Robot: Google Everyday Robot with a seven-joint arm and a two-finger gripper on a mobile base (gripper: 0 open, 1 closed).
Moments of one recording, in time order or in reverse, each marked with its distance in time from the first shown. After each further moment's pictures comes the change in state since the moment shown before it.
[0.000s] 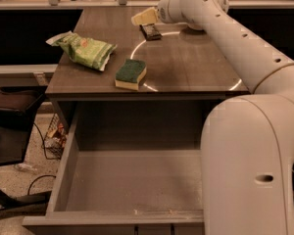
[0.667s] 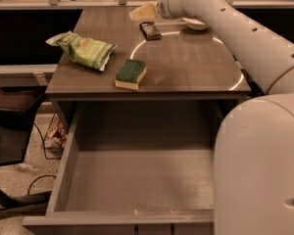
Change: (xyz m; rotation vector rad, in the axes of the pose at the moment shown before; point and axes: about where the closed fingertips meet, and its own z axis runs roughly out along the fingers) arm -0.021 0.015 -0.028 0.014 -0.020 -0.027
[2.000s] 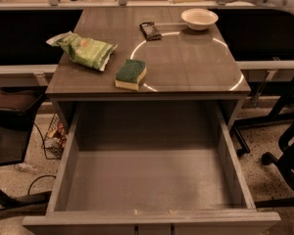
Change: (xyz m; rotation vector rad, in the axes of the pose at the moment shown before) arm -0.051 -0.033 -0.190 0.077 -0.139 -0.169
